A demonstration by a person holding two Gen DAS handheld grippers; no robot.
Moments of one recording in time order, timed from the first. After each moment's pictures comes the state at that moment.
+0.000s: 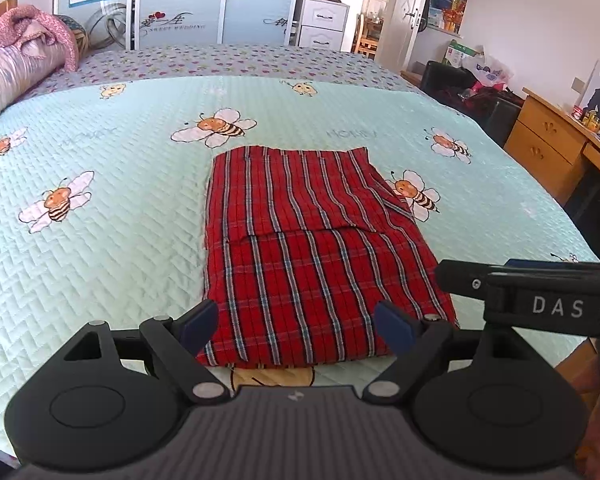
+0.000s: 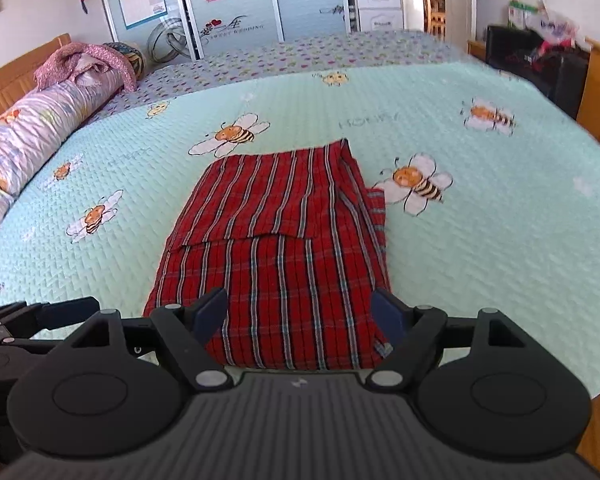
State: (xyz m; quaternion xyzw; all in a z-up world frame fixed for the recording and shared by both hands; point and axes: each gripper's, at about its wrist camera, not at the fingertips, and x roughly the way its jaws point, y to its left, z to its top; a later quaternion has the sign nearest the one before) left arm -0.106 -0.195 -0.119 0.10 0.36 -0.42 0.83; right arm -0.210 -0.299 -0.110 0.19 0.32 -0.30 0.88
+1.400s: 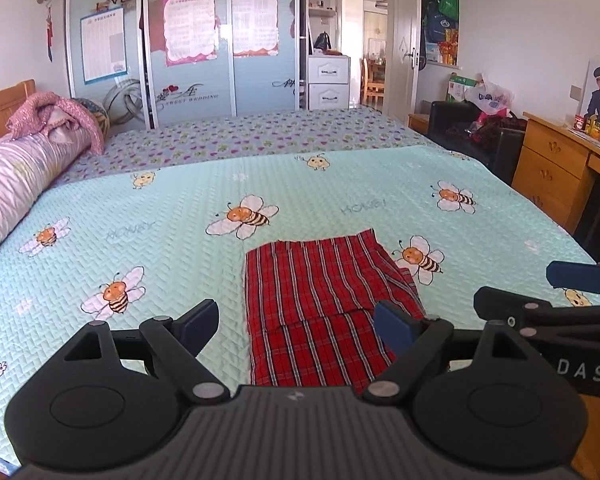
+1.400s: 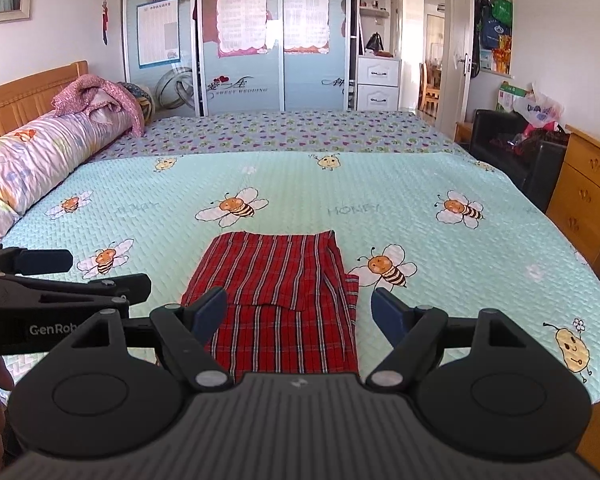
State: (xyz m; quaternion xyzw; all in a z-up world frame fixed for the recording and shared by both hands) left arm -0.134 -0.179 -0.025 0.13 0.26 -0.40 0.87; right arm -0.250 -0.250 -0.025 0.10 0.25 -0.33 0.90
